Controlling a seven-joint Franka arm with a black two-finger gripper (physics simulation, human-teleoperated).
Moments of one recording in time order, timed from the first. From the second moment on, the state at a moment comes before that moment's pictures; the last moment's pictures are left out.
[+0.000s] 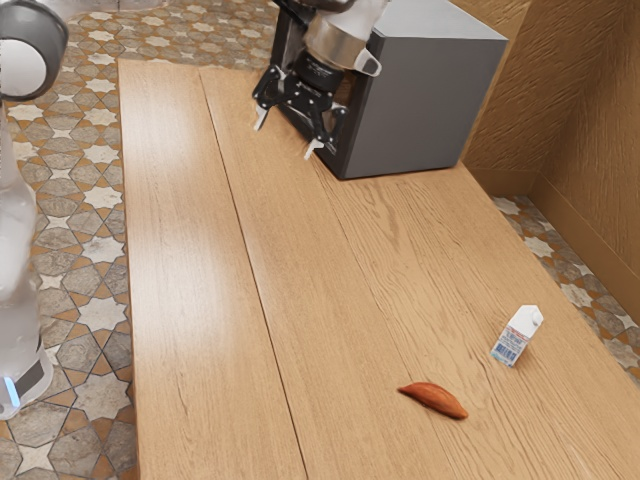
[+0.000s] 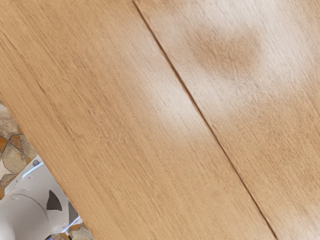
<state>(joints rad) -0.07 -0.09 0.15 -1.55 -0.06 1.16 -0.97</state>
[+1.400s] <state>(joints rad) 0.36 0.09 0.18 -1.41 -0.04 1.96 -1.79</state>
